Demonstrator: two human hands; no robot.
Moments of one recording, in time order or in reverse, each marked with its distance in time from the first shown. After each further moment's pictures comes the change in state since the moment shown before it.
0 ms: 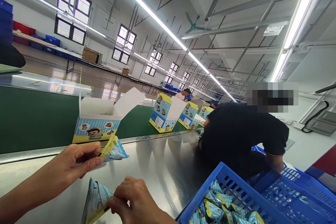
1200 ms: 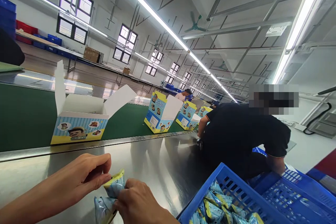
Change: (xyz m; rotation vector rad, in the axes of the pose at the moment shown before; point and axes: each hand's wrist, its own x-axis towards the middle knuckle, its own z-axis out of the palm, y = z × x) left_hand 0.007 0.029 0.033 0.383 -0.230 -0.119; right_hand -0.010 0.025 -0.018 -0.375 -0.121 0.102
